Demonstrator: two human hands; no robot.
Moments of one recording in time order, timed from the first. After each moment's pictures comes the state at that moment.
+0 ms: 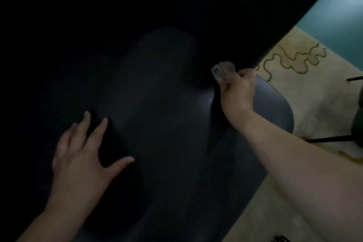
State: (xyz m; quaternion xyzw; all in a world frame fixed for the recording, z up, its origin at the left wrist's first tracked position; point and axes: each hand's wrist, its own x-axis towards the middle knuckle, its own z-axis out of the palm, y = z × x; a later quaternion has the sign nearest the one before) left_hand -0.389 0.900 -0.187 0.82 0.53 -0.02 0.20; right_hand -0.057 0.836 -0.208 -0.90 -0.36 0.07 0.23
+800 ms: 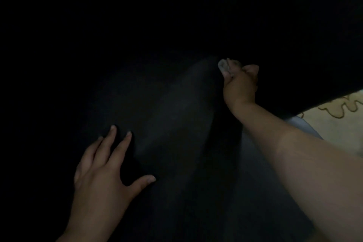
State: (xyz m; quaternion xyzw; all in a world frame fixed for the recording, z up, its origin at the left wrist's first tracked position) left_hand -0.404 0.921 -0.196 0.79 0.58 0.04 0.20; right_hand -0.076 0.986 -0.224 -0.88 -0.45 0.00 0.17
